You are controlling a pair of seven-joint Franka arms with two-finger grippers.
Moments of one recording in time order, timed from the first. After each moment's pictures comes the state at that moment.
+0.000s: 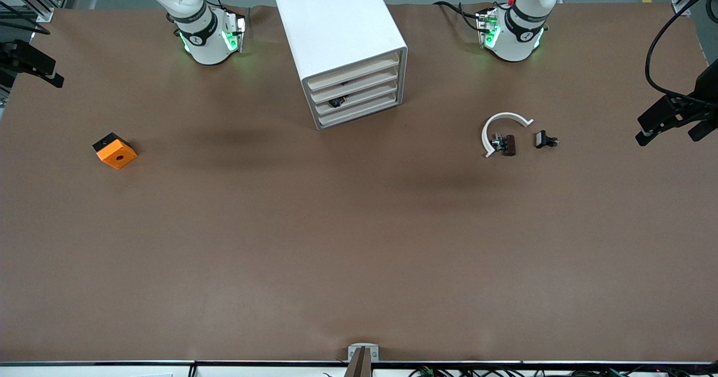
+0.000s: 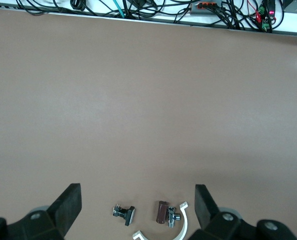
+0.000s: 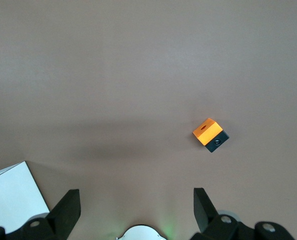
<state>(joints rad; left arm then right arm) 0.01 -0.04 -0.03 -1.62 0.00 1.77 -0.10 -0.07 -0.16 -0.05 -1.64 0.02 1.43 -0.08</state>
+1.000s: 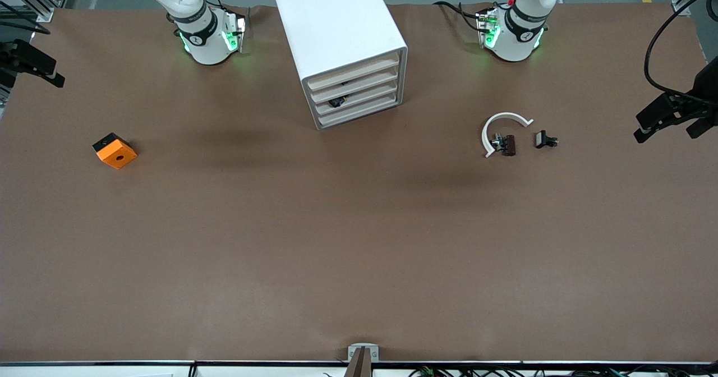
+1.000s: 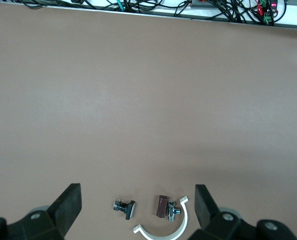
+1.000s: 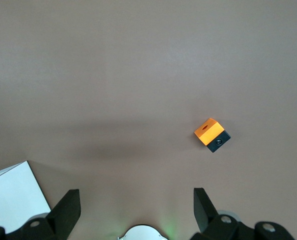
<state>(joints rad) 0.01 -0.04 -0.03 -1.61 0.00 1.75 -0.10 -0.07 -0.16 -0.05 -1.64 0.02 1.43 -0.08</state>
